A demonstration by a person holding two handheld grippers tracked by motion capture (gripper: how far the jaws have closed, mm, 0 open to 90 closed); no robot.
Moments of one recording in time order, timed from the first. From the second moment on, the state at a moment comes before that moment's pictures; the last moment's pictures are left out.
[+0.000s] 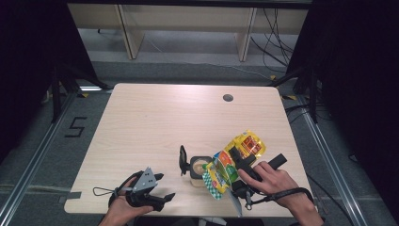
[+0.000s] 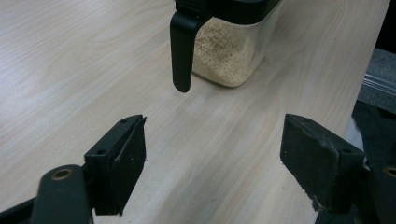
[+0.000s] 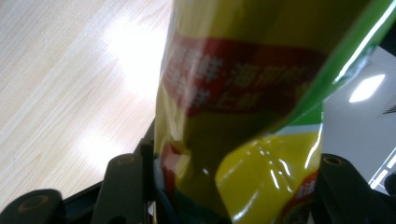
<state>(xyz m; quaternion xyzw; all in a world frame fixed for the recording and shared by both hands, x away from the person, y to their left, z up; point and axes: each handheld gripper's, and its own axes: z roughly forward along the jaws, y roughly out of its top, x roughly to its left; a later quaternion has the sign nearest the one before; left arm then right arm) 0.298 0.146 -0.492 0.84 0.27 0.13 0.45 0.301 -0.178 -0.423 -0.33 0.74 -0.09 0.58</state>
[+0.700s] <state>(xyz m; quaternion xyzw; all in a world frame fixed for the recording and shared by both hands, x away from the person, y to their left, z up) 0.298 0.147 -0.491 0.84 0.28 0.13 0.45 0.301 -0.179 -0.423 -0.33 0.74 -0.09 0.58</state>
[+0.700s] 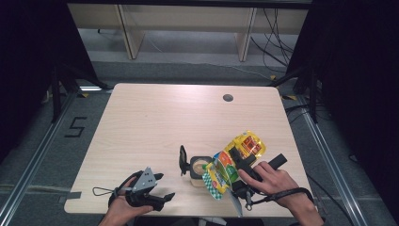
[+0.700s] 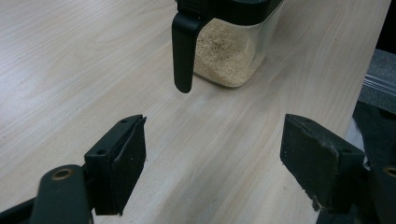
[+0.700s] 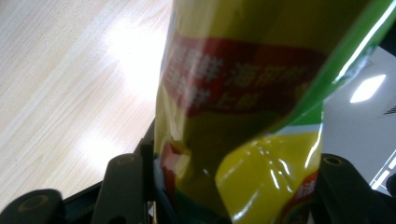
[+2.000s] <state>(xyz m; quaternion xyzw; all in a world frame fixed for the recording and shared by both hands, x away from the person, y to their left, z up) 0.297 0.147 -0.491 0.84 0.28 0.13 0.44 0.300 -0.180 -0.421 -0.33 0.74 -0.09 0.58</state>
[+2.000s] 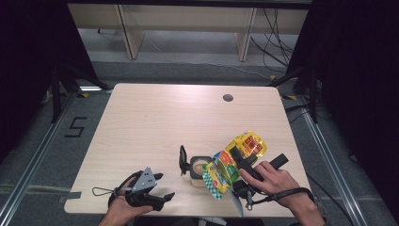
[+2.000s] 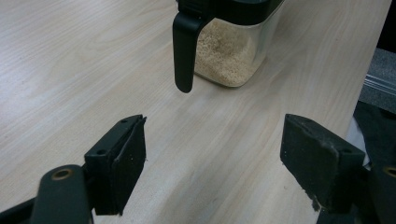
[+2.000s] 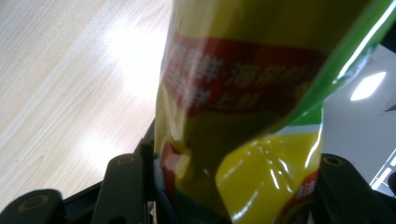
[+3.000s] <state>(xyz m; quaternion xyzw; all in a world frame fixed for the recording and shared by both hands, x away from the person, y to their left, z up) 0.297 0.148 -0.490 0.84 0.28 0.13 0.44 0.299 -0.180 -0.421 -0.33 0.74 -0.09 0.58</state>
